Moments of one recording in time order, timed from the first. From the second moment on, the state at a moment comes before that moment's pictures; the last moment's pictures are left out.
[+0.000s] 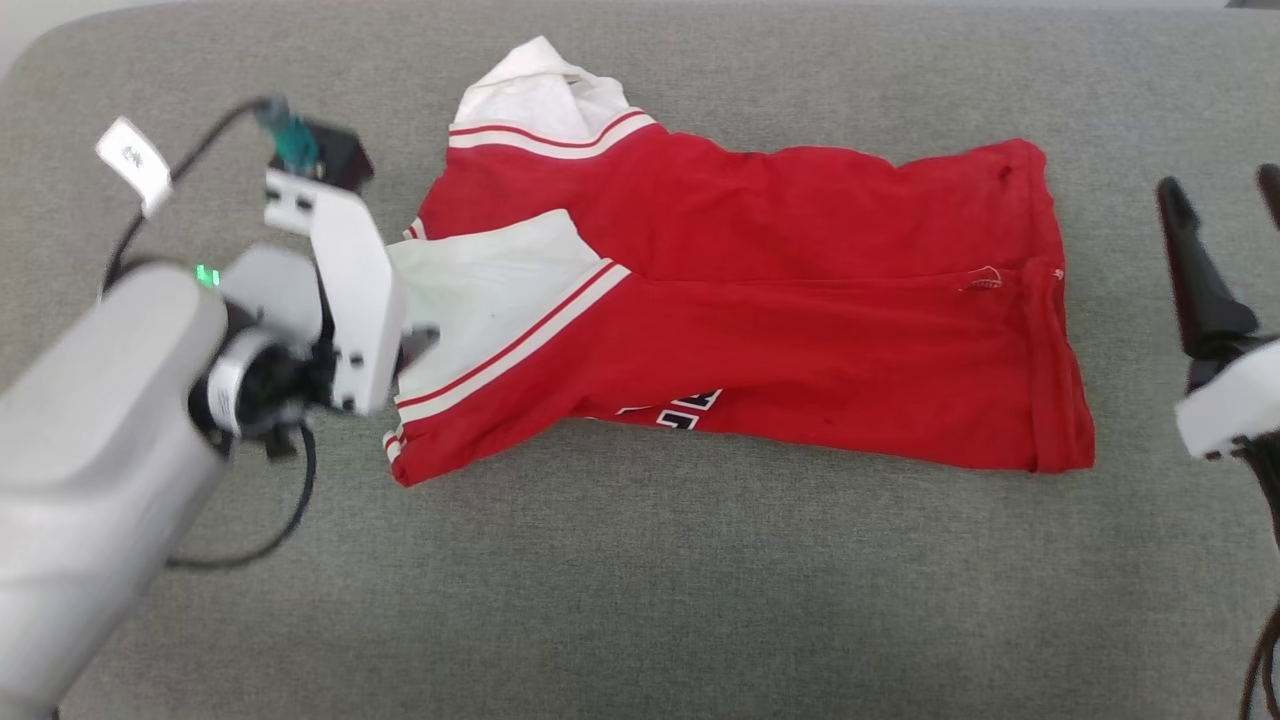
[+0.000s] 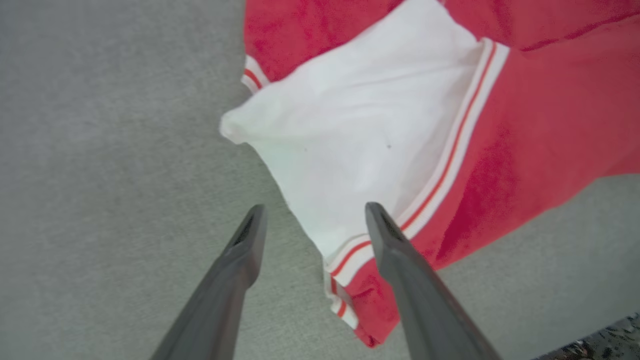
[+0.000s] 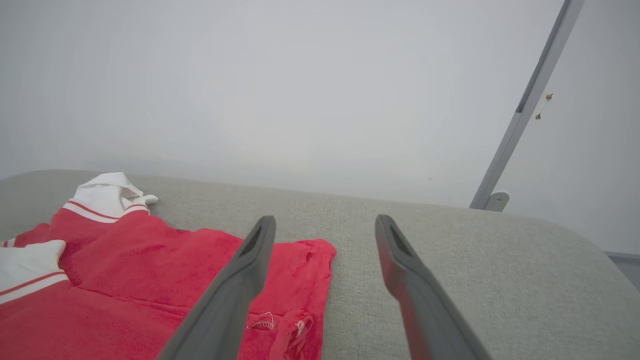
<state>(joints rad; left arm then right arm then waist) -0.97 0.62 -0.87 0.39 -1.00 0.07 0.84 -0.34 -0.30 -0.11 -0.09 0.35 0.13 0.27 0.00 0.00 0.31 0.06</state>
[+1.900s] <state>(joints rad) -0.81 0.64 -0.86 0.37 -1.07 0.12 0.78 -0.28 -0.24 -0.10 -0.02 0.42 0.13 1.00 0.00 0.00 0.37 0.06</state>
